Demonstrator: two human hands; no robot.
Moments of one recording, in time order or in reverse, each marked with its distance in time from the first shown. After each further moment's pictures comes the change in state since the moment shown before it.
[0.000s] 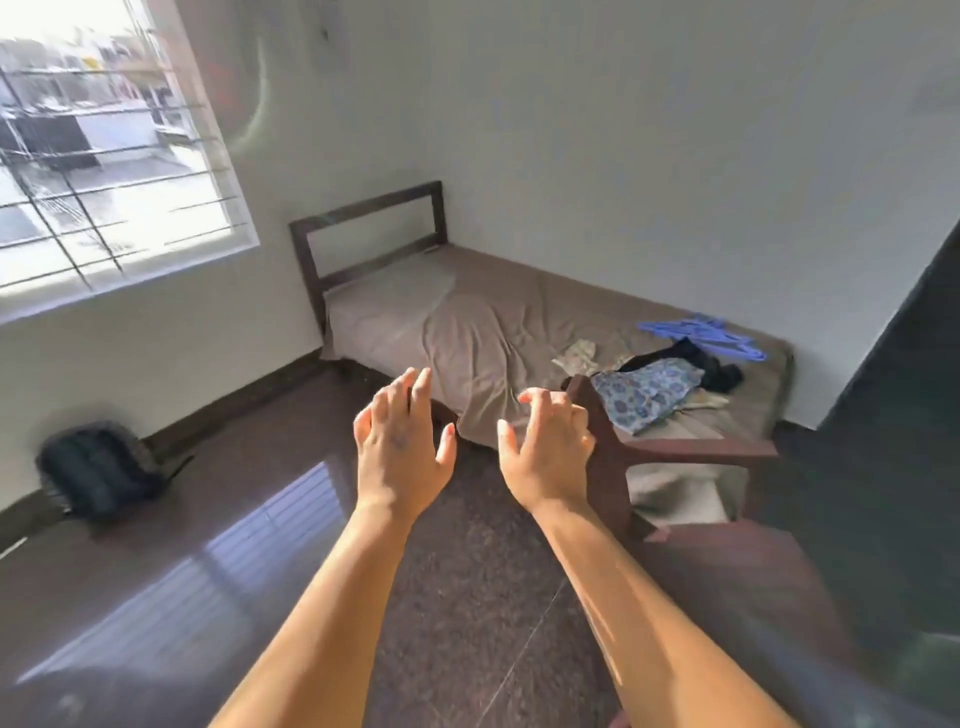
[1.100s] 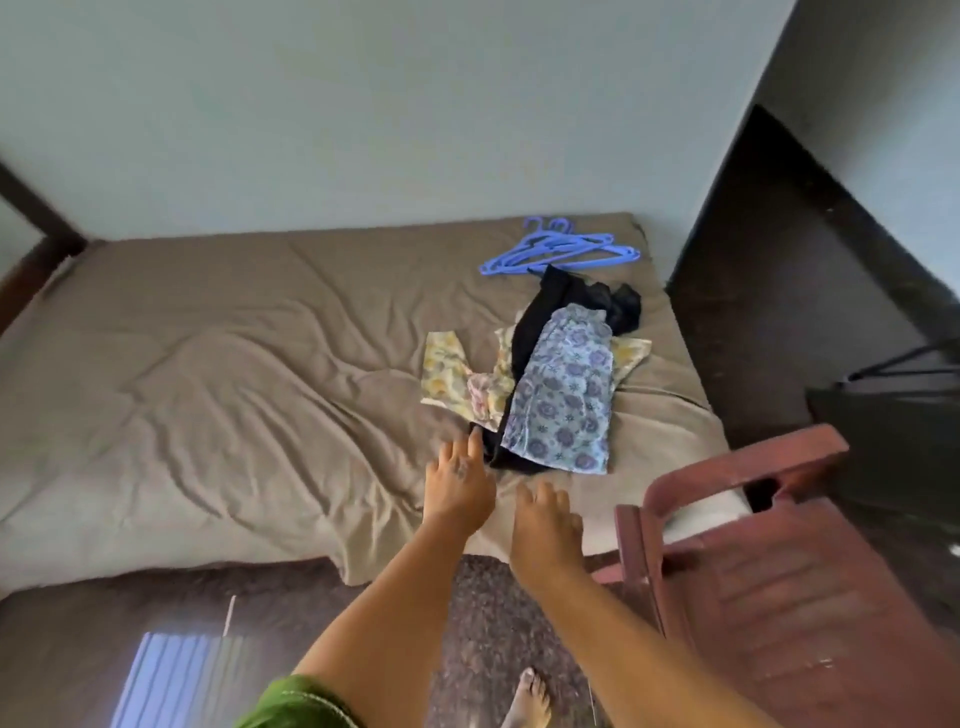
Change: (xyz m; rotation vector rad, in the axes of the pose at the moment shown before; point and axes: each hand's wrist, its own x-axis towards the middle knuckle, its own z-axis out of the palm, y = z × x) left_hand 0.391 0.064 0.581 -0.181 -1.003 0.511; right_hand 0.334 0.233 0.371 -0.392 -0.624 0.844
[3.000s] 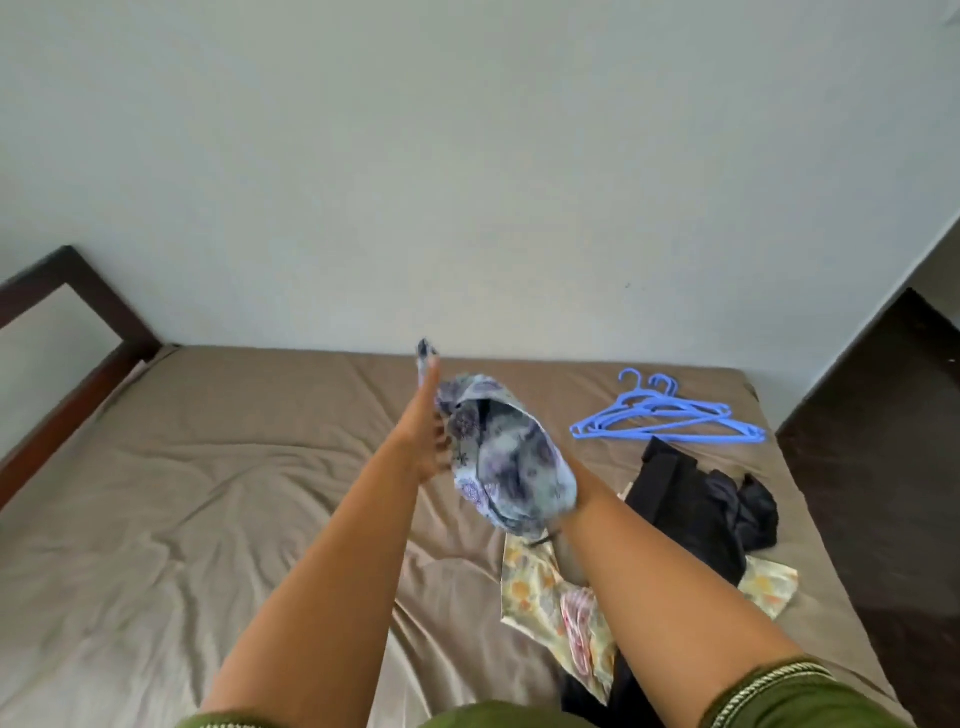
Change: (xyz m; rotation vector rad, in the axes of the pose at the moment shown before) left_hand 0.344 -0.150 -0.297 -1.635 -0.207 -0.391; right_hand 0.405 -0.215 -0.195 1.761 -0.175 0.878
